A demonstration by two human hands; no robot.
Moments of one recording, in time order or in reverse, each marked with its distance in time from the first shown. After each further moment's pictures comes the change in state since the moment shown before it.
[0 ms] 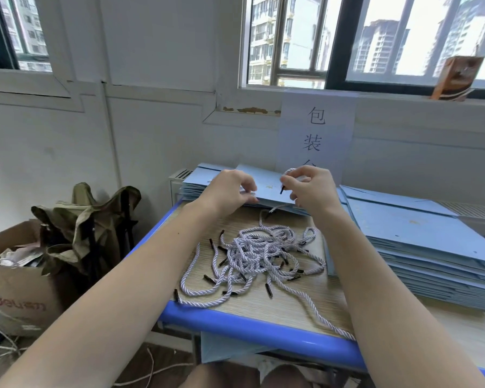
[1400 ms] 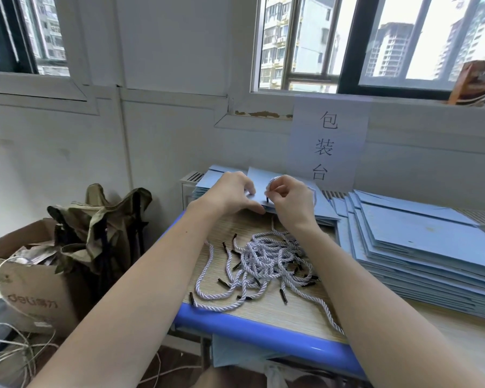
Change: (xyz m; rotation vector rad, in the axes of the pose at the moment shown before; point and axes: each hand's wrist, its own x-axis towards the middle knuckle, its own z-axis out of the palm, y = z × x) left_hand 0.001 -0.005 -0.017 0.046 -0.094 -0.139; right_hand -0.002 0.012 0.060 -0.112 0.010 -0.178
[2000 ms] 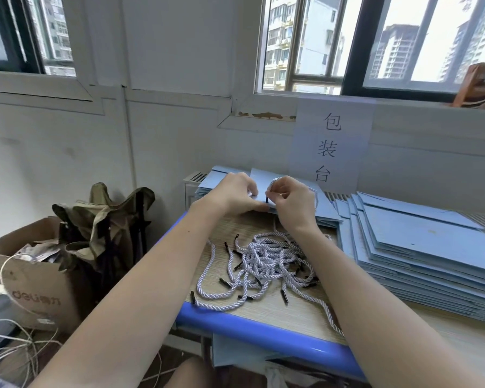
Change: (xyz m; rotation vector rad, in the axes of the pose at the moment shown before) left_hand 0.000 0.001 0.000 -0.004 -0.001 0.019; right_hand -0.002 0.000 0.003 -0.039 0.015 -0.029
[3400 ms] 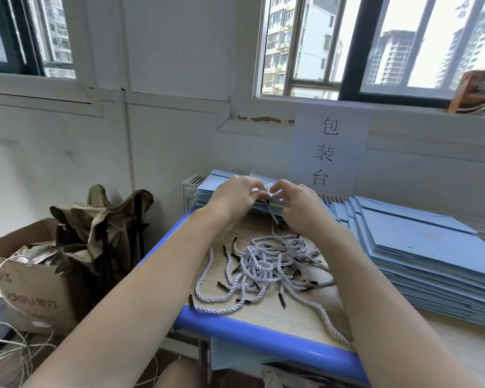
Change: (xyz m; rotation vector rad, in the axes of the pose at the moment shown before) left_hand -0.007 0.007 0.005 0.031 0.092 0.048; right_hand 0.003 -0.010 -0.039 -0.434 -0.349 -0.160
